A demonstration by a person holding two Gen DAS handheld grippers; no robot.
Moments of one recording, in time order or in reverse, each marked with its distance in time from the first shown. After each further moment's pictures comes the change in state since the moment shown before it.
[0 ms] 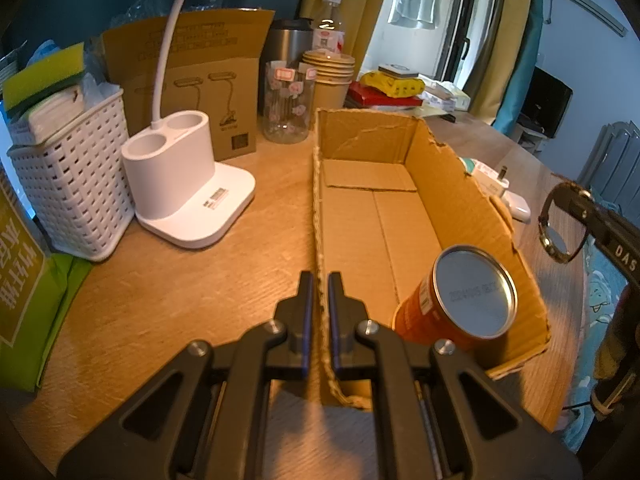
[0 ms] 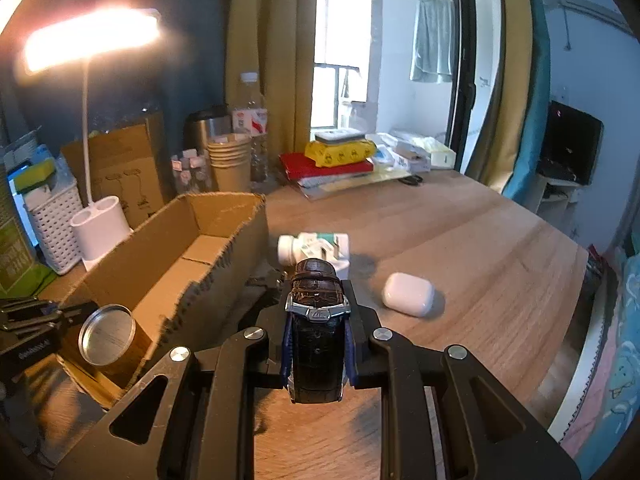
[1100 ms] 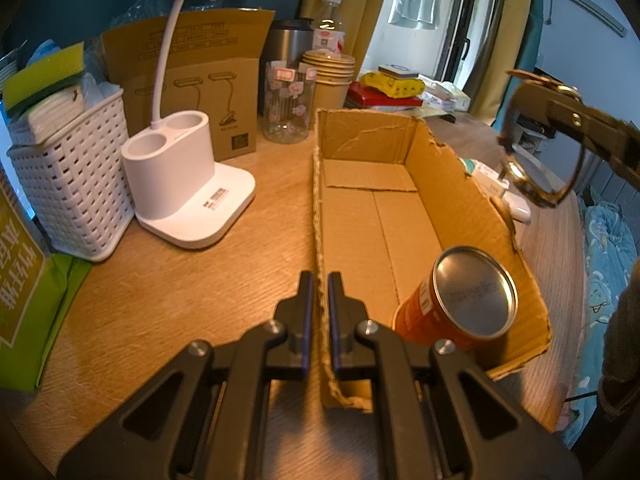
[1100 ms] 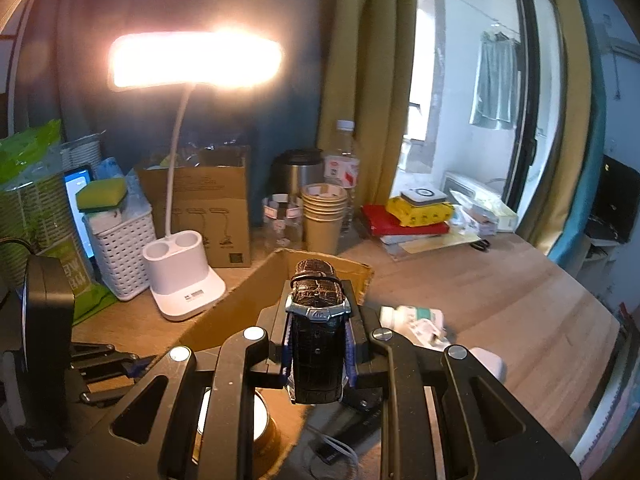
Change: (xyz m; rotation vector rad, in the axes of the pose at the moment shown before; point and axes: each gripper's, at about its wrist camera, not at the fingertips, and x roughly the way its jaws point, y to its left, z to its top) left arm 0.000 -0.002 -0.003 0.000 -0.003 0.000; right arm -0.006 0.084 0.048 -0.132 -0.089 0.165
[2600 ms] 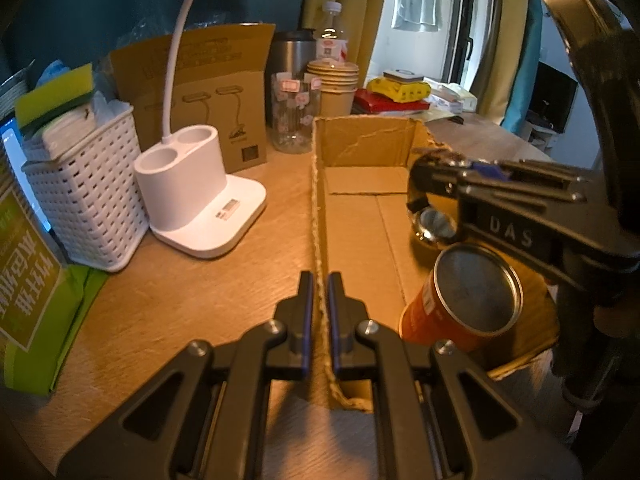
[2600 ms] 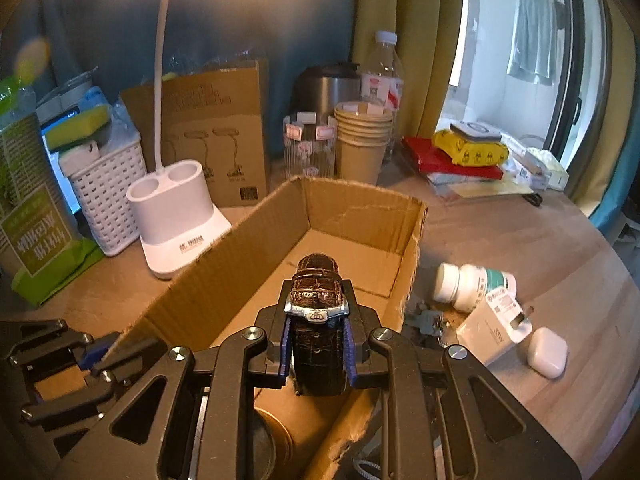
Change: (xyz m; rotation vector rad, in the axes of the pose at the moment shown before) left arm -0.003 -0.007 -0.005 0.042 -0.044 0.068; right arm 0.085 0.009 -0.027 -0.011 0.237 0.081
